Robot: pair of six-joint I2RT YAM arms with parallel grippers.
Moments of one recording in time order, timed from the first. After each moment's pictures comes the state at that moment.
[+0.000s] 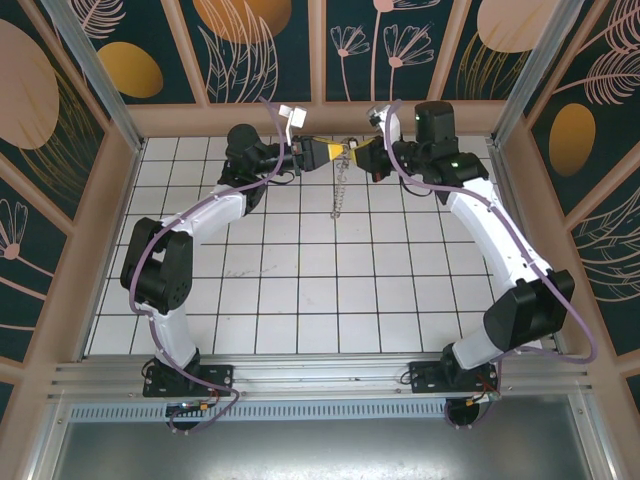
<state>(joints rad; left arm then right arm) -0.43 1.87 1.40 0.78 1.05 -0.90 0.35 1.53 1.55 -0.50 -0.64 -0.08</state>
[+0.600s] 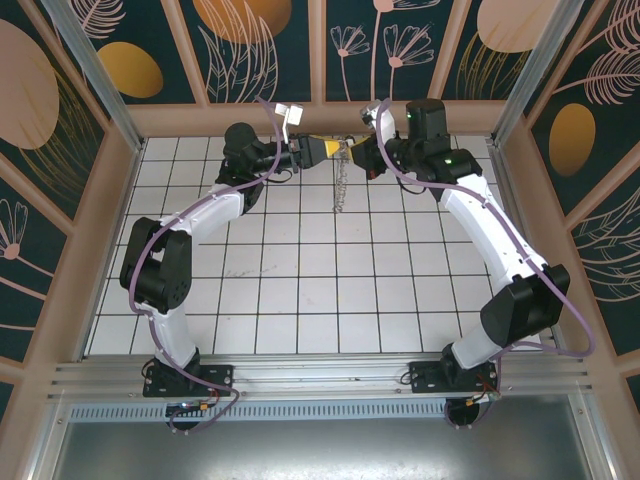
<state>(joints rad) -0.42 1.87 1.40 0.77 1.03 -0.91 0.38 1.55 1.59 -0.52 -0.51 -0.11</state>
